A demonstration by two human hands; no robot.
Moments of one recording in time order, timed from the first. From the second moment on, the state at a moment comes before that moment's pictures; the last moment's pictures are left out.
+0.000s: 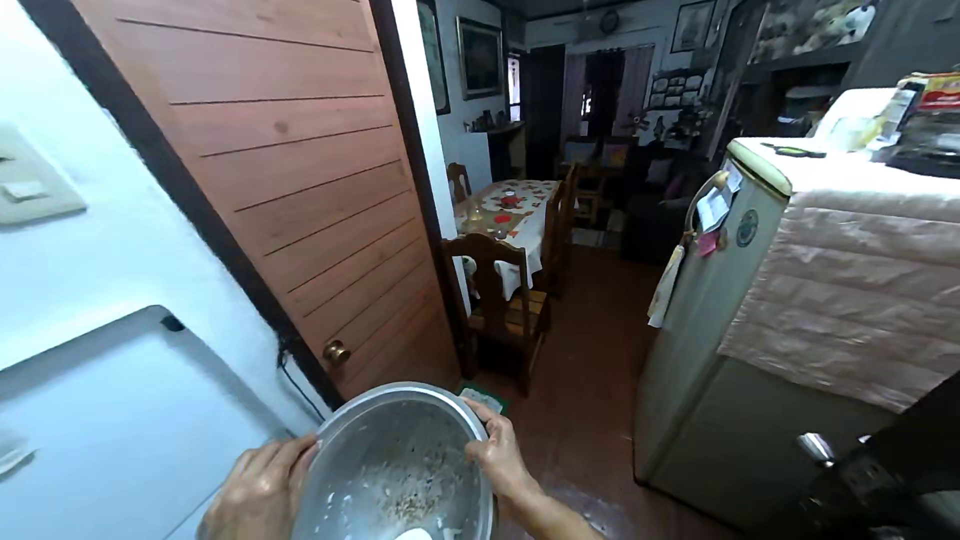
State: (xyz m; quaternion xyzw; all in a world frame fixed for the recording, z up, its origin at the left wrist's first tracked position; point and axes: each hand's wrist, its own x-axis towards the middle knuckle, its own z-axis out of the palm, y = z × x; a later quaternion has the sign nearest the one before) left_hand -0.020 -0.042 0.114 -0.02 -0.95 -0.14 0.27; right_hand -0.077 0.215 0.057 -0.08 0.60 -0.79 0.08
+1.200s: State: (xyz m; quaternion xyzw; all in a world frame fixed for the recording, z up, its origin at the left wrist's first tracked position) left_hand 0.008 0.011 0.089 0.11 -0.99 -0.07 0.03; right_hand -0.092 0.219 0.058 -0.15 0.64 -0.75 -0.05
